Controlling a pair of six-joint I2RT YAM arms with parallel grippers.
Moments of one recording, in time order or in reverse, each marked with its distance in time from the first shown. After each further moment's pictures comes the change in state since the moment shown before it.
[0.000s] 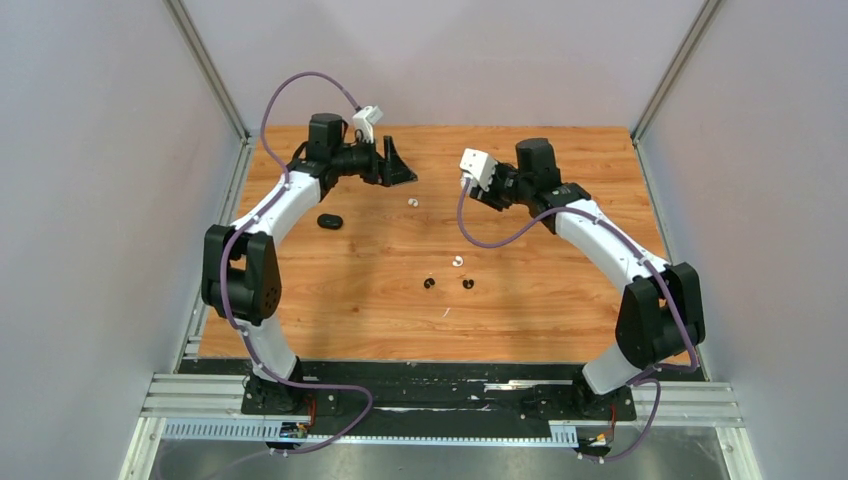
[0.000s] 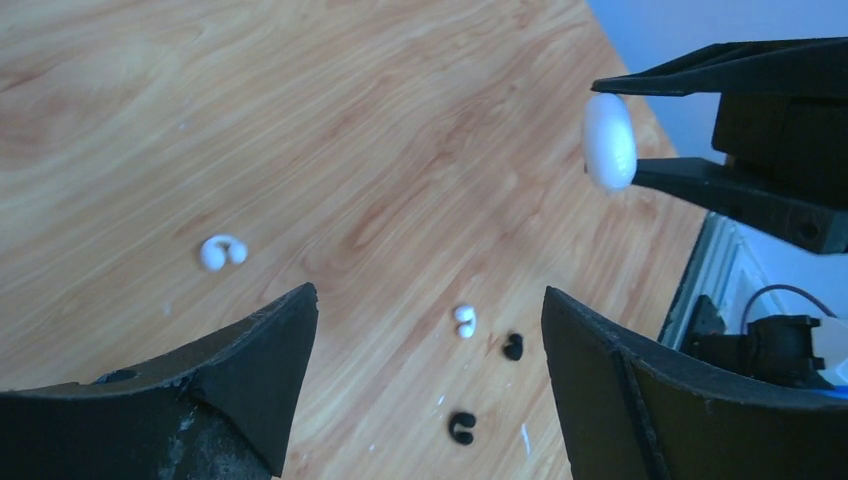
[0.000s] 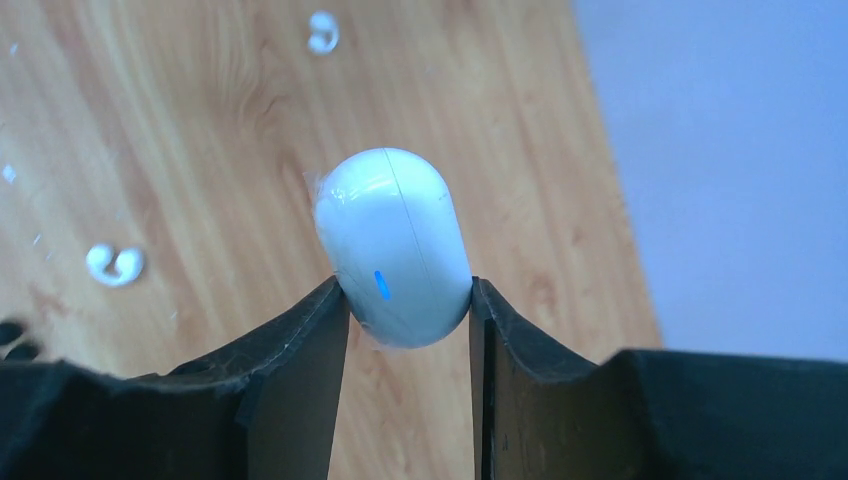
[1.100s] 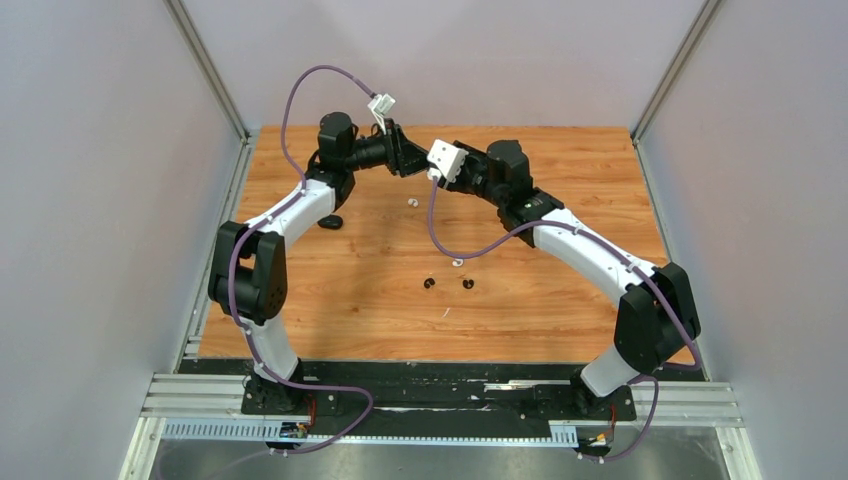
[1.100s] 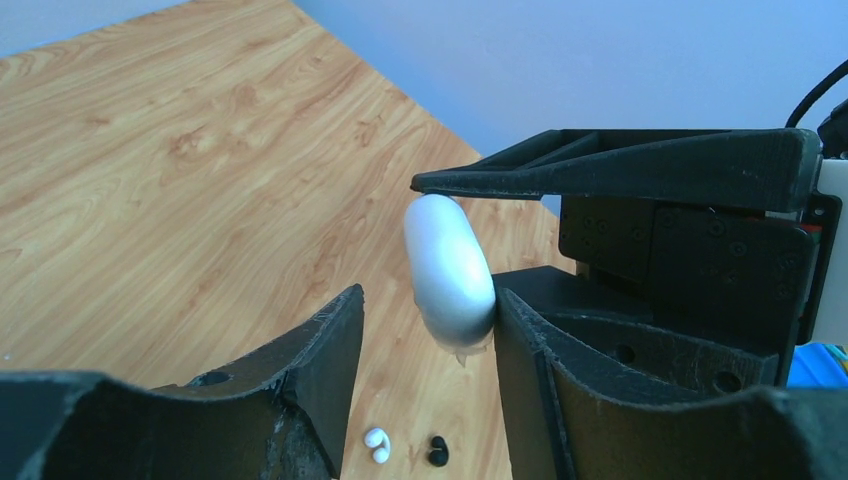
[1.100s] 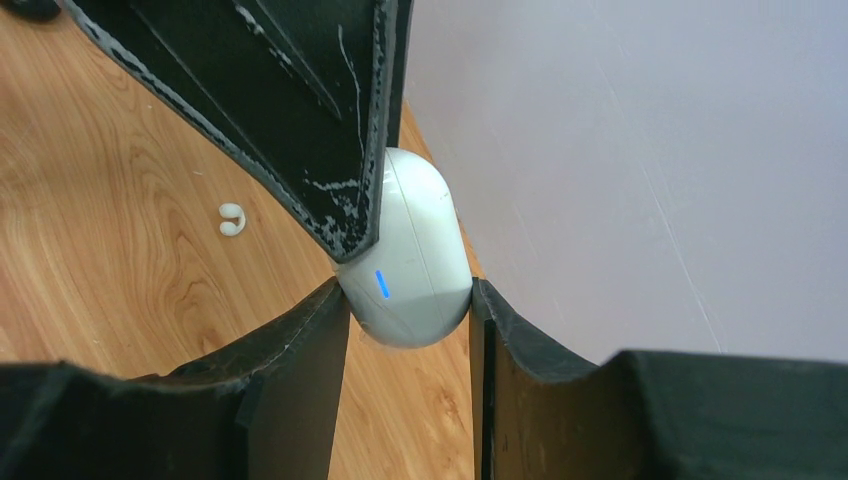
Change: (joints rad) left arm -0.094 0.029 -0.065 0.618 0.162 -0.322; right arm 0.233 -0.015 0.001 0.395 0.254 0.074
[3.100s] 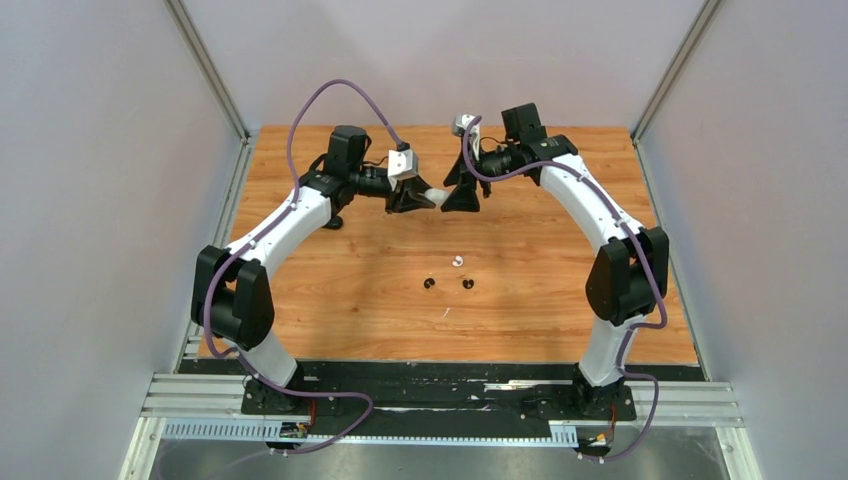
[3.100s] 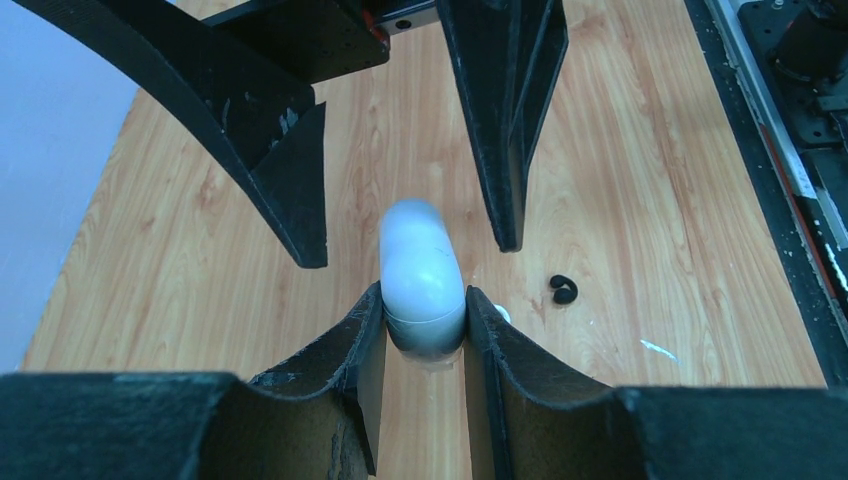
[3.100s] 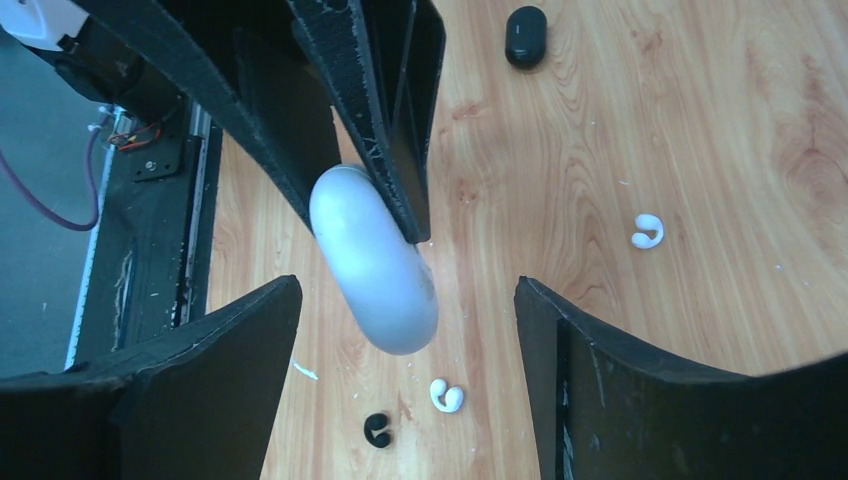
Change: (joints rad) left arm -0.077 -0.163 -0.021 -0.653 0.160 1.180; right arm -0.225 0.283 0.476 -0.793 -0.928 0.258
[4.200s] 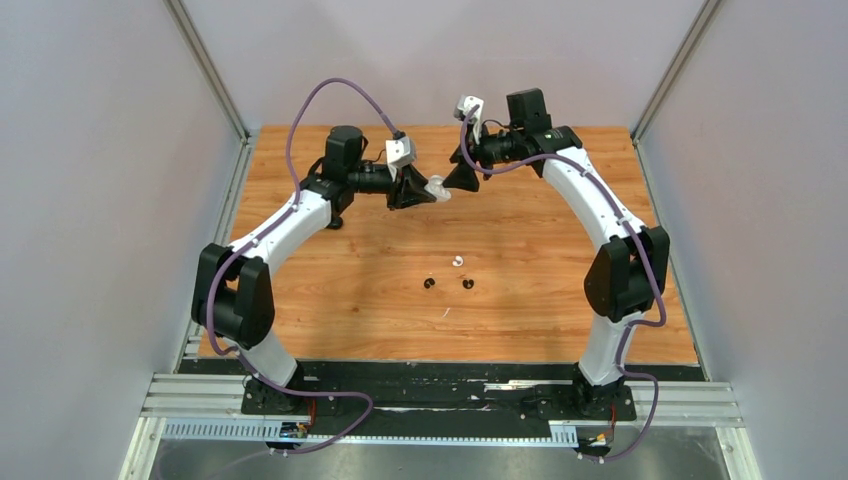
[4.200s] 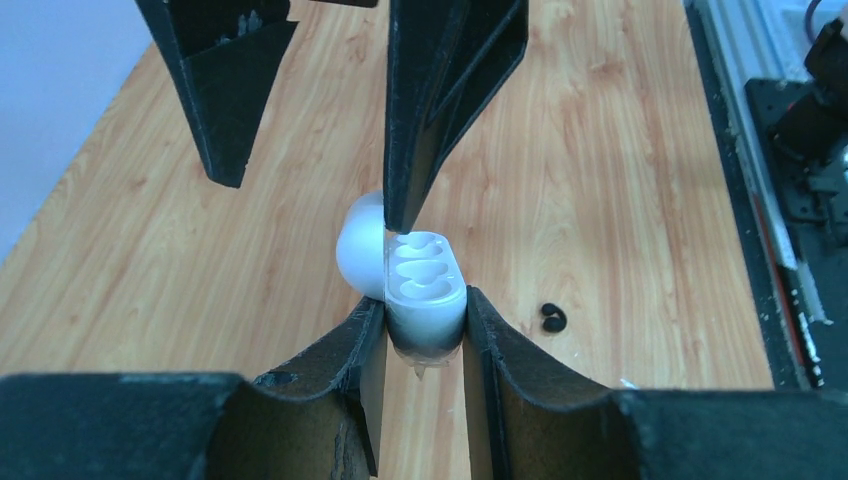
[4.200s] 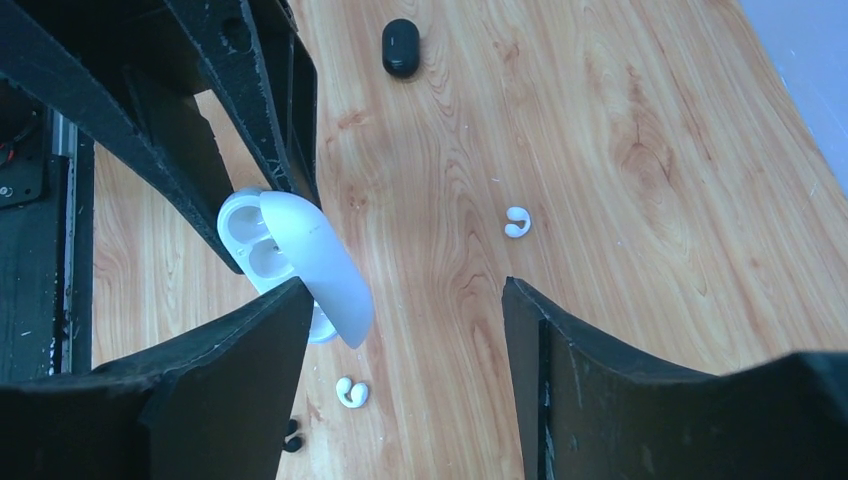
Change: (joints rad) left arm 0.009 0.003 -0.038 0.150 -0.055 -0.219; right arm -0.015 0.035 0.108 0.074 0.179 0.021
